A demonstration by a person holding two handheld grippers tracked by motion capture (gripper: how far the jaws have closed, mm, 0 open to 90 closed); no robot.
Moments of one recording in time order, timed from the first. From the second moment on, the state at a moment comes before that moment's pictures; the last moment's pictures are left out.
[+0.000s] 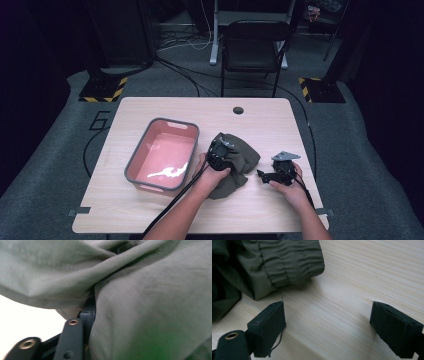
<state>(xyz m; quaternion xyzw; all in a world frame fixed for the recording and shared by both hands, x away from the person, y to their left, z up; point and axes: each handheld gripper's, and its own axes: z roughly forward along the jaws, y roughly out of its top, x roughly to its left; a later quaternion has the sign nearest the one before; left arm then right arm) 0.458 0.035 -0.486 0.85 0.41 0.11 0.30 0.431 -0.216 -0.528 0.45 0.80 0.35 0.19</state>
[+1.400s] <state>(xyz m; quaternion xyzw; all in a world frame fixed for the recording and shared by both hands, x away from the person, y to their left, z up) 0.453 0.058 -0.443 0.83 0.41 0.08 0.36 0.430 -0.216 -0.528 0.45 0.80 0.35 0.19</state>
